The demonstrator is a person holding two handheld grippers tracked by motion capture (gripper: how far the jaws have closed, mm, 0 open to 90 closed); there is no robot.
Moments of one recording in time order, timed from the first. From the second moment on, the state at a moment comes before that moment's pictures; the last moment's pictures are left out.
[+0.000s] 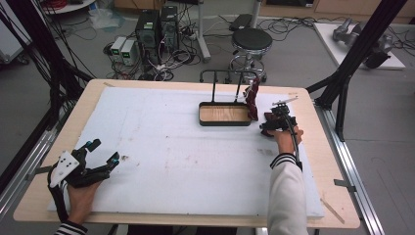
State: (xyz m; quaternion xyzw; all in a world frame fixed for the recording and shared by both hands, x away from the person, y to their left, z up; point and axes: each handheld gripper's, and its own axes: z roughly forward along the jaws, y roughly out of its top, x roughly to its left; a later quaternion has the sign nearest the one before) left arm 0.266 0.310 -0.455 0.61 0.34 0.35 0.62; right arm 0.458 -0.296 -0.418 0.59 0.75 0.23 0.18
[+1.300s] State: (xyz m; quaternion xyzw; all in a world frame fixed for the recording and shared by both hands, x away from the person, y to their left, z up) left arm 0.266 0.310 -0.455 0.61 0.34 0.35 0.62; right arm 0.447 -0.307 -0.405 0.63 0.71 0.27 0.15
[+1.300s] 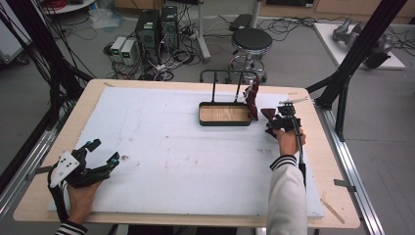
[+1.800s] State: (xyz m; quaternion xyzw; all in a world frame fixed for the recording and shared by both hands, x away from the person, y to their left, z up) left arm 0.266 0.309 -0.455 0.61 0.34 0.35 0.62; right arm 0.417 -0.317 -0.369 0.62 0.68 0.35 0.20
